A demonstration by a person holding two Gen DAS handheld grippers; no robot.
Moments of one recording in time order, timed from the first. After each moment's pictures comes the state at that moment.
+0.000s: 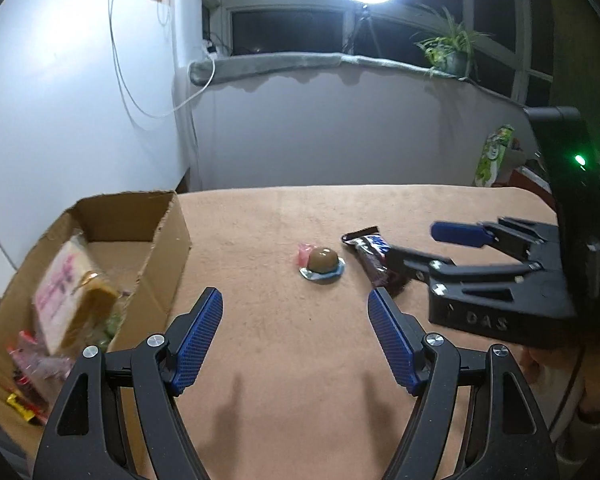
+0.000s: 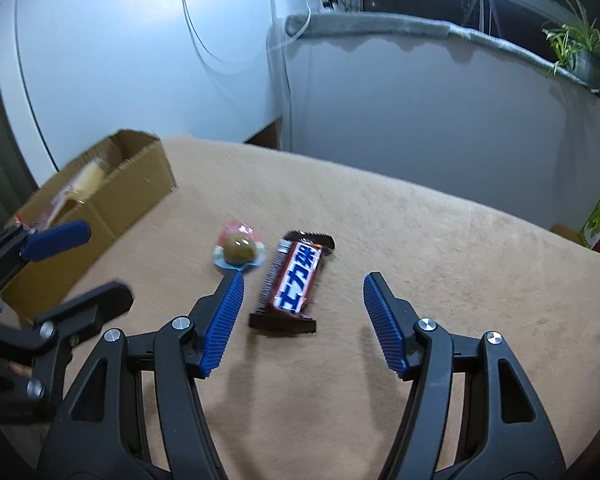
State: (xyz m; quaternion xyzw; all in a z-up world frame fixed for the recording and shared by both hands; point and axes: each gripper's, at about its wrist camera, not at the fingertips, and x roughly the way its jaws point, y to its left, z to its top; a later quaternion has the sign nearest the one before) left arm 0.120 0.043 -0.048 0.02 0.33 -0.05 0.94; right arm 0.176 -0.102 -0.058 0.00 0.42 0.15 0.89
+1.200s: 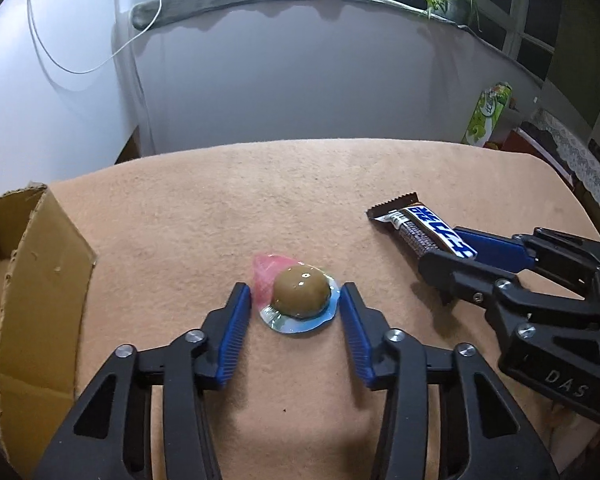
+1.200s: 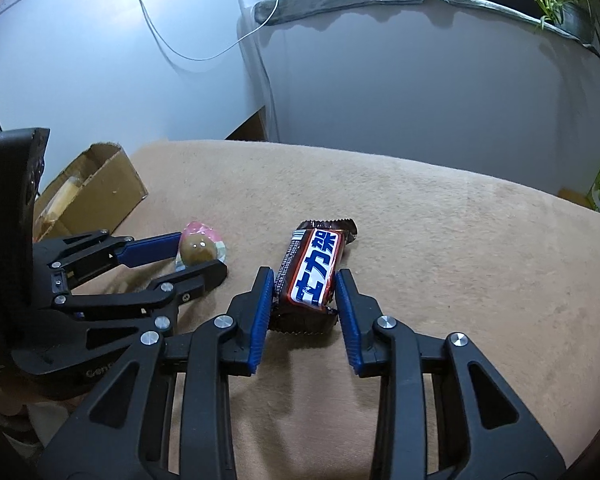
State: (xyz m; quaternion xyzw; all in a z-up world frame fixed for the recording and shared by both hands) left arm 0.207 0.016 -0.093 0.03 0.43 -0.11 0.90; right arm 0.195 -0.133 -0.079 0.06 0.44 0.14 0.88
